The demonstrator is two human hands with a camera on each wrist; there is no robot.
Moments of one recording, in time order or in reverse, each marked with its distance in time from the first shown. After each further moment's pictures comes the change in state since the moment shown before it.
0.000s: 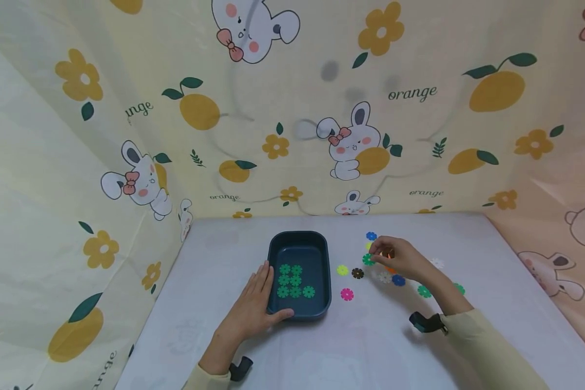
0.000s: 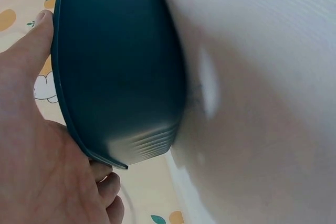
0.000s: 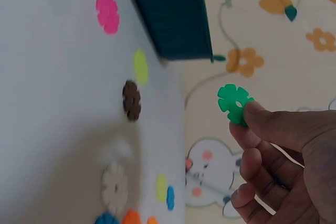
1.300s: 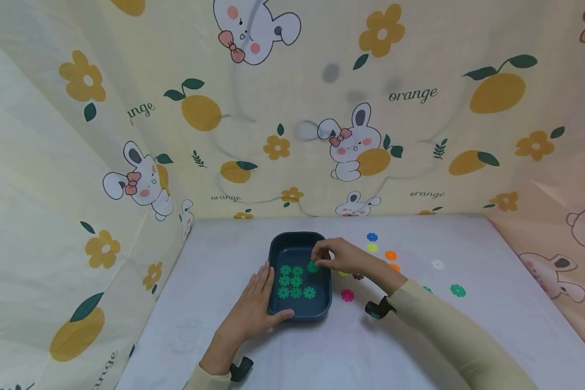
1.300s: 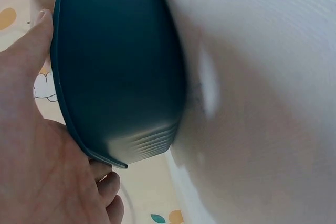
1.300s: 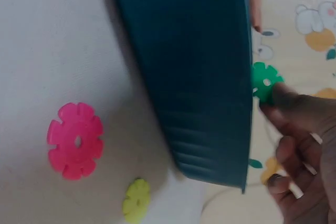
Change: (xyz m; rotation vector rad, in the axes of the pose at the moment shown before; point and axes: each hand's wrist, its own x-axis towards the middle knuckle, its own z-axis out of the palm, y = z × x) left_hand 0.000 -0.001 0.001 -0.022 -0.016 -0.004; right_hand 0.072 -0.074 0.070 0.094 -0.263 -0.359
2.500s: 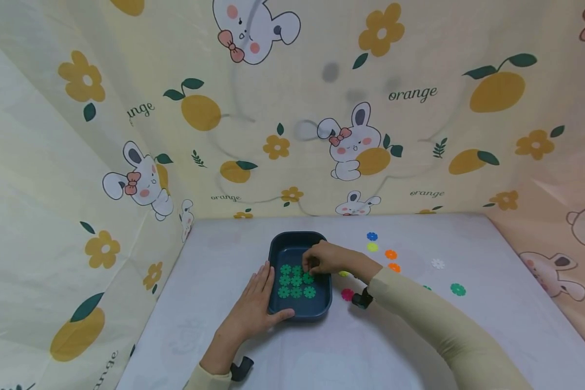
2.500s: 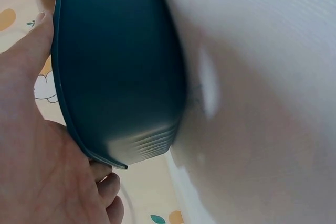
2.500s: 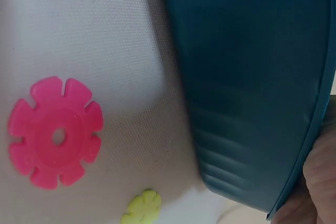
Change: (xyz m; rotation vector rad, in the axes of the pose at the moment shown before) left_hand 0.000 0.000 0.000 0.017 -0.004 0.010; right_hand 0.041 0.014 0.023 -0.219 -0.272 0.076
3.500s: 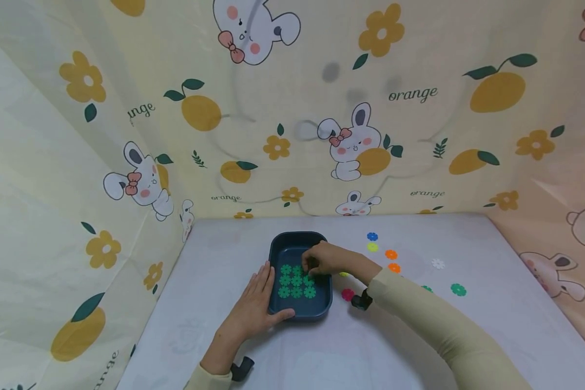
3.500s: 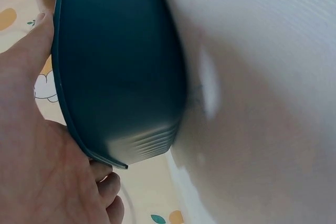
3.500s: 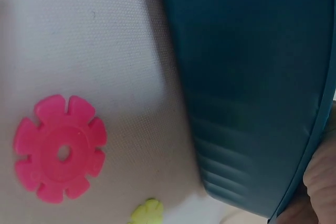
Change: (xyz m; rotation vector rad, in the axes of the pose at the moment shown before) left_hand 0.000 0.000 -0.001 0.002 0.009 0.007; right_hand -0.002 -0.003 0.001 -0.039 0.020 -0.005
